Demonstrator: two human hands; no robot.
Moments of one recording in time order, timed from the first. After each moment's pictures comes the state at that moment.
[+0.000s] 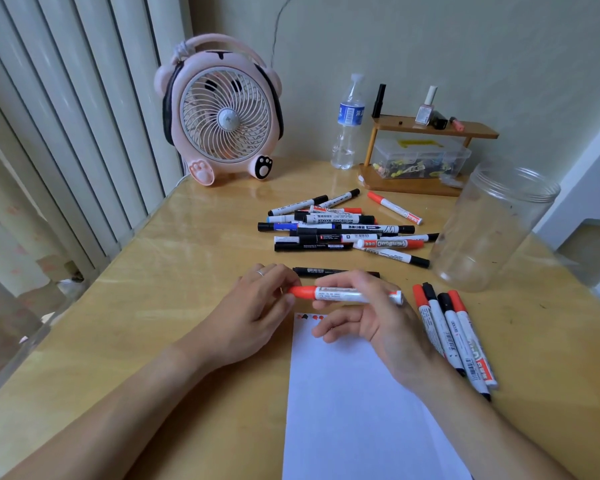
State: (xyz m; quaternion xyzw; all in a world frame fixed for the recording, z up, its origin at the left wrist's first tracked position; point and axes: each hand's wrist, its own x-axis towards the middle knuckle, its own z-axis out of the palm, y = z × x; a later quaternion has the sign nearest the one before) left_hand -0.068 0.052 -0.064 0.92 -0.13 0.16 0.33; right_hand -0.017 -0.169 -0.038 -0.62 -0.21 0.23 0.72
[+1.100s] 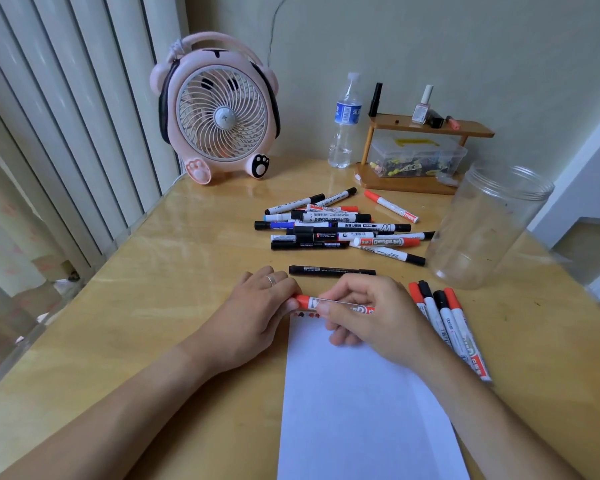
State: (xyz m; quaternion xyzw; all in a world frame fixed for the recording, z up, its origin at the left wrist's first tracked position) left_hand -0.063 0.047 -0.075 0.95 -0.16 0.20 0.19; right_hand -0.013 -0.179 -0.028 -0.80 -0.26 0.15 0.52
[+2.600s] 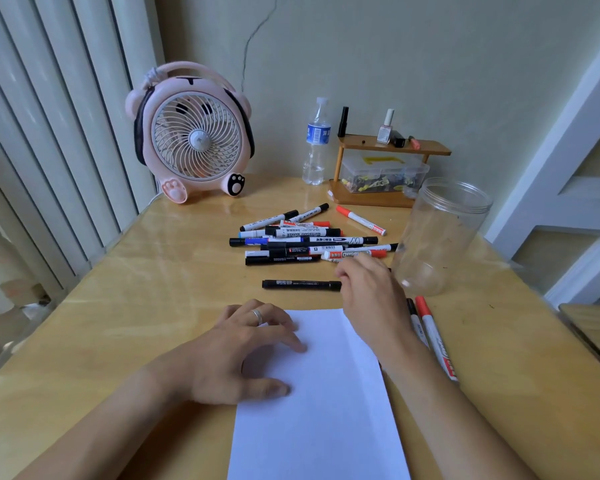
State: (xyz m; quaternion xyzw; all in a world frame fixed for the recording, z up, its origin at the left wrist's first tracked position) left_hand -0.087 0.036 -0.051 0.94 -0.24 0.00 0.23; right_hand 0.032 -0.189 -0.039 -0.92 -0.25 -0.22 0.21
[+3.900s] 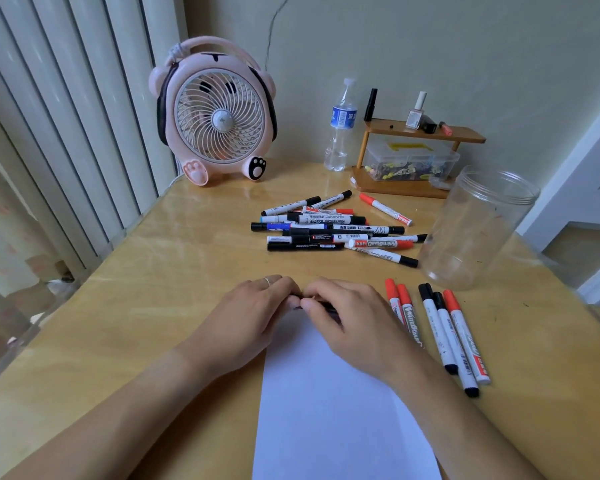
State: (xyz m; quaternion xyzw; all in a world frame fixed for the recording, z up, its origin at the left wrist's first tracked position) left_hand -0.076 0.039 -0.061 0.94 -0.16 0.17 0.25; right_hand -0.018 -0.164 -0.037 -0.86 -0.40 -0.03 0.31
